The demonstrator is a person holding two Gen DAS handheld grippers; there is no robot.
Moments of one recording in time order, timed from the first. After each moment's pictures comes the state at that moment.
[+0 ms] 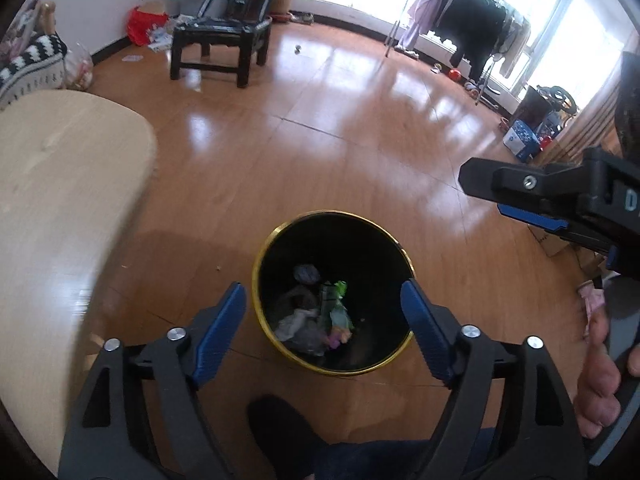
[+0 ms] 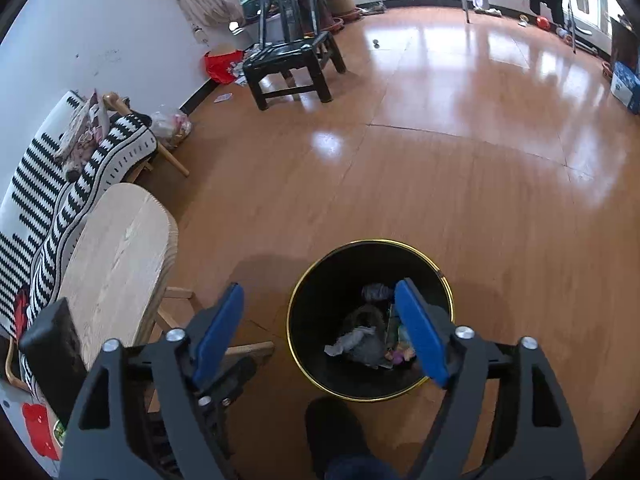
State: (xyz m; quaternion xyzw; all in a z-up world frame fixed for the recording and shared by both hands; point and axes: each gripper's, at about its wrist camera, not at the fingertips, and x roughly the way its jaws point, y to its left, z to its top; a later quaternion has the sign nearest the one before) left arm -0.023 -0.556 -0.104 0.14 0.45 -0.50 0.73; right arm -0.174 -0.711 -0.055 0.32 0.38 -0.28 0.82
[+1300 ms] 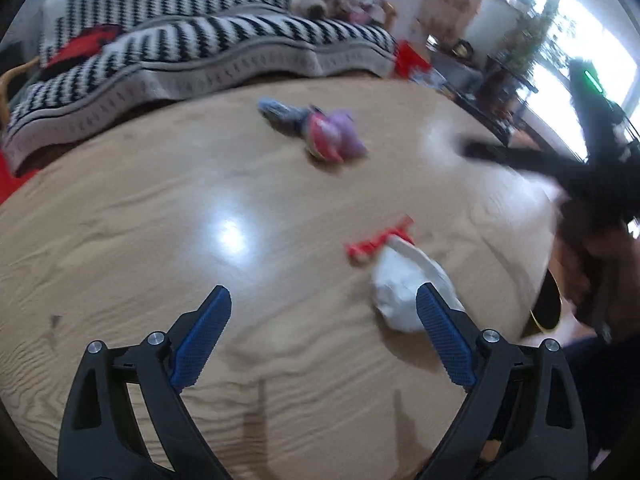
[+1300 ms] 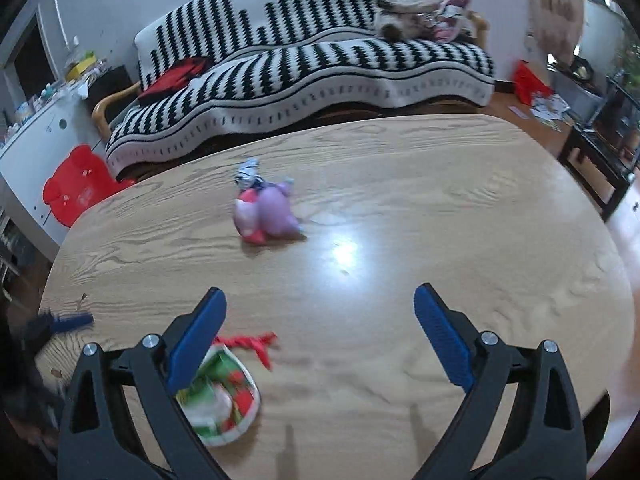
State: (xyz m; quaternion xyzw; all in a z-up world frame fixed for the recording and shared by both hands) left arm 0.039 -0.014 -0.032 -0.01 0.47 -0.18 0.86; right arm 0.130 -0.224 -0.002 0.04 0.44 0.11 0.89
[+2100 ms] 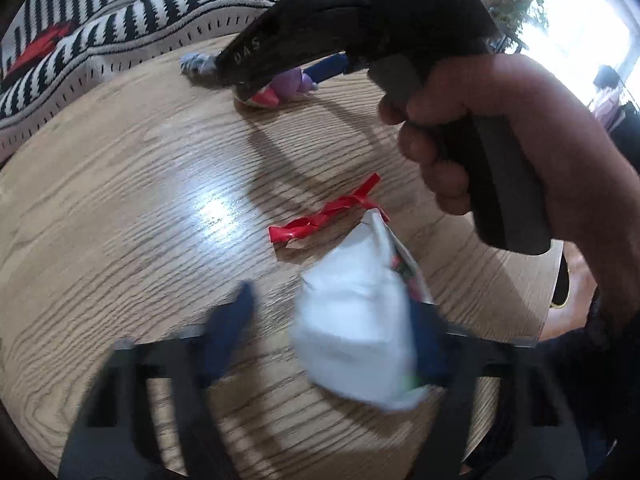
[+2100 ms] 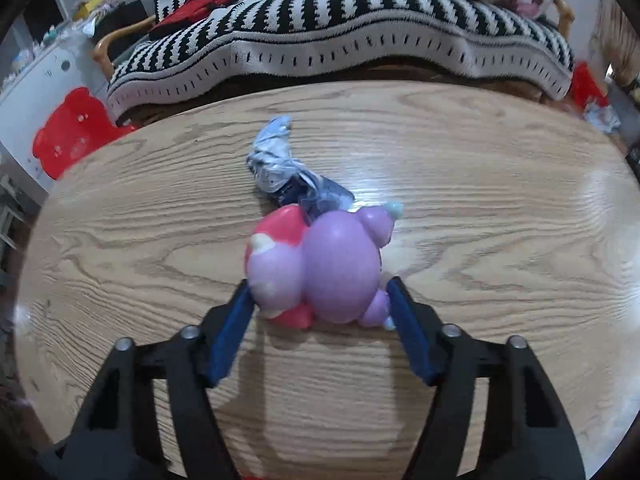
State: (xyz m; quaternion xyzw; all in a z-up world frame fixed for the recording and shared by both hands) left arm 0.064 -0.072 -0.088 0.03 0.51 -0.20 0.84; right arm 0.239 -0.143 -0.065 -0.04 0.50 0.16 0.85
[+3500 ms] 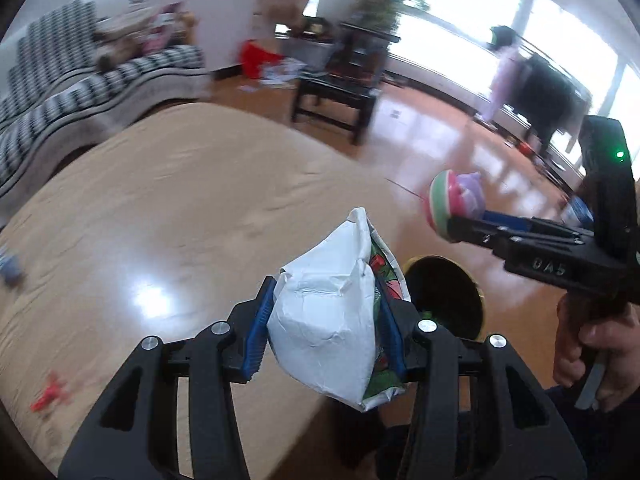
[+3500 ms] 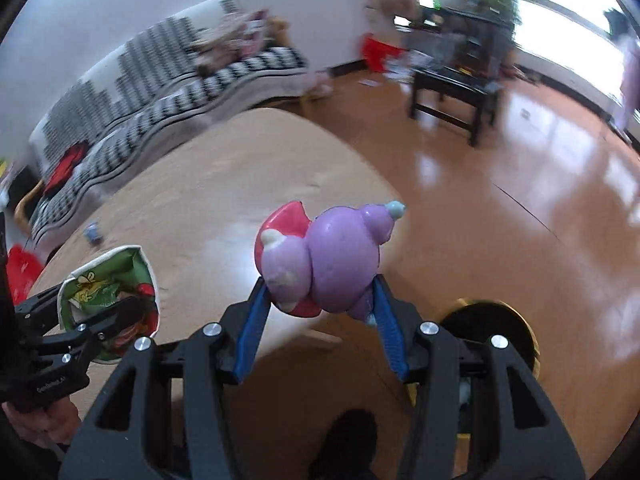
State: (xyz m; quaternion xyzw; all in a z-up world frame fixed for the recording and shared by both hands) left arm 0.026 -0.375 -0.011 0.08 0.41 -0.39 0.82; right arm -0.074 -0.597 -0.009 0.17 0.41 -0.12 0.89
